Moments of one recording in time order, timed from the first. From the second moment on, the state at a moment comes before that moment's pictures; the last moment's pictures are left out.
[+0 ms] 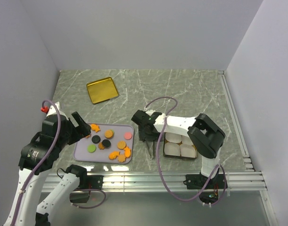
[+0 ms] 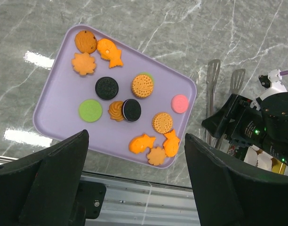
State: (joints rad) left arm -0.28 0.63 1.12 -1.17 -0.20 -0.67; right arm 0.92 1.87 1.21 -0.66 0.24 0.87
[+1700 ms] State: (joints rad) left arm -0.28 0.56 1.02 -0.99 -0.29 -0.56; right arm 1.14 1.74 1.81 -1.20 0.11 0.70
